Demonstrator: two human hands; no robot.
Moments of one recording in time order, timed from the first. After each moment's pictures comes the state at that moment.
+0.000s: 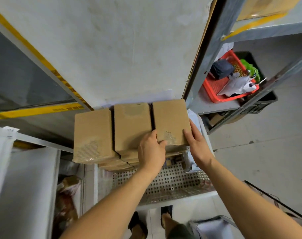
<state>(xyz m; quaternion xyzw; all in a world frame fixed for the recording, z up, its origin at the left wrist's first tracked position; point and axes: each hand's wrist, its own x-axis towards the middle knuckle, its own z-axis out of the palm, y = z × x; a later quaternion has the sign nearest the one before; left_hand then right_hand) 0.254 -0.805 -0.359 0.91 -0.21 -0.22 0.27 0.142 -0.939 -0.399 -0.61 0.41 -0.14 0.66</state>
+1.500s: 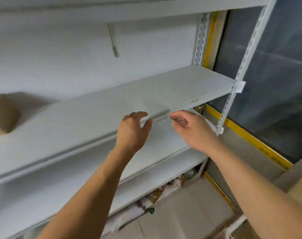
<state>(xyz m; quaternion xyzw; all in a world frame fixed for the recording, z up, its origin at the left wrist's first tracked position) 0.245 -0.116 -0.122 0.92 0.18 0.25 0.25 0.337 -0.314 -0.114 -0.84 -0.33 0.04 0.43</state>
